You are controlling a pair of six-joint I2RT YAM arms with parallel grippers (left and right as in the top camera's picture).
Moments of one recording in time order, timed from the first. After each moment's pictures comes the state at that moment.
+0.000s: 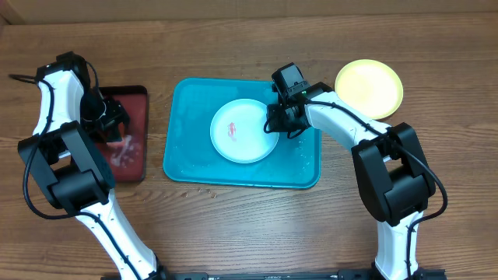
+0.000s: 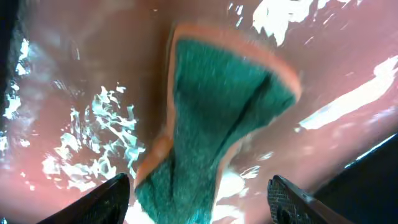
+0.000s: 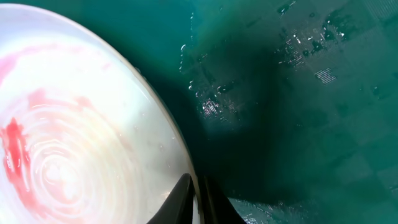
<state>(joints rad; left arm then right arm) 0.37 2.26 1.85 -1.20 0.02 -0.24 0.46 2.12 1.48 -0.62 -0.14 0.38</state>
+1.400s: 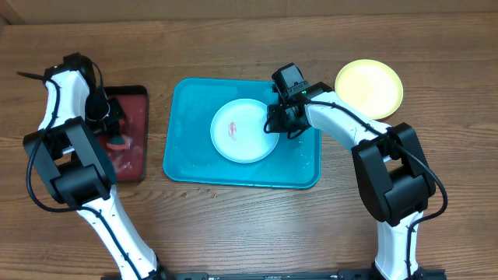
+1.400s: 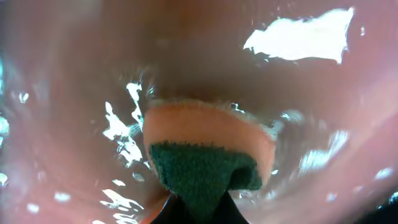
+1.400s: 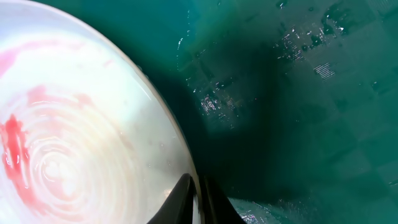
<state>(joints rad) 0.36 2.31 1.86 -1.19 -0.04 -0.18 0.46 2.12 1.48 -0.63 -0.14 0.38</state>
